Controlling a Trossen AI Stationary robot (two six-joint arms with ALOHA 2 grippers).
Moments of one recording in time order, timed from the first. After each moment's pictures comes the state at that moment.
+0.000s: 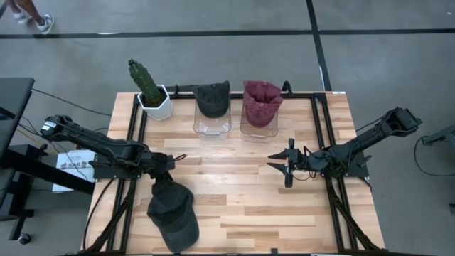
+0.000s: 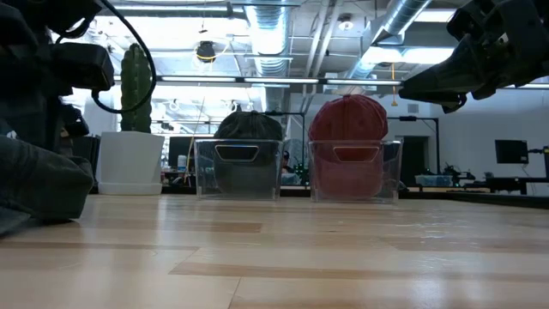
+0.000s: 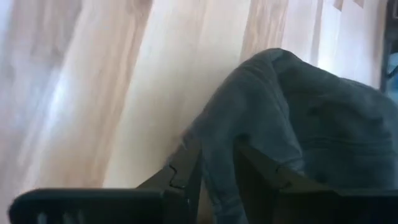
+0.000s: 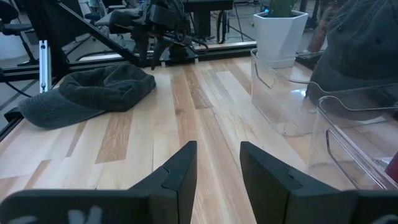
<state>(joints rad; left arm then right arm) -0.30 0.87 0.41 -0.52 0.13 -0.58 0.40 0.94 0.19 0.48 0.52 0.15</state>
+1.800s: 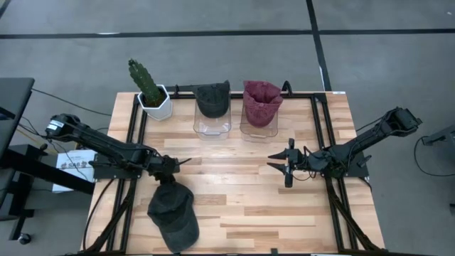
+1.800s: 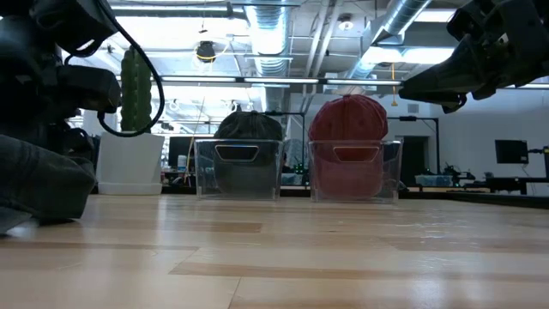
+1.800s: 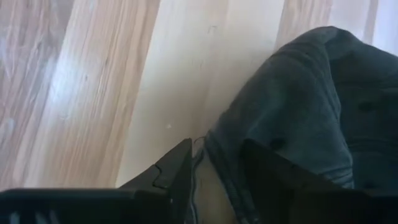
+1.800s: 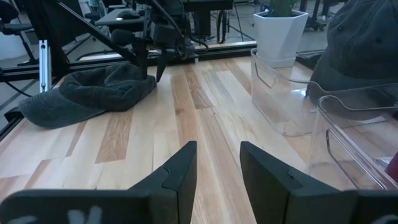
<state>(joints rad) -0.31 1.07 0.41 -0.44 0.11 -0.54 0.40 0.94 0.19 0.48 0.52 0.15</state>
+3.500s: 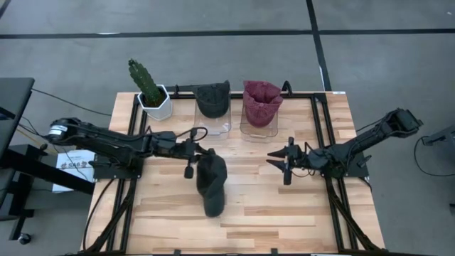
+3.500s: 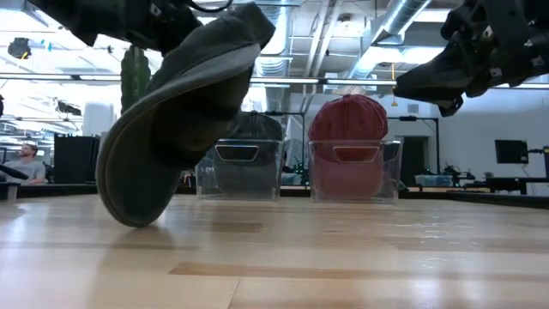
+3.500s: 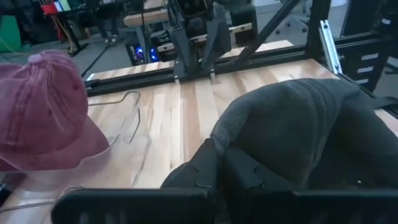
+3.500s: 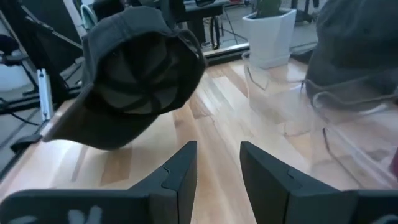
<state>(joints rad) -0.09 1.17 0.55 0.39 -0.04 0.20 0.36 0.94 0.19 0.52 0.50 0.24</state>
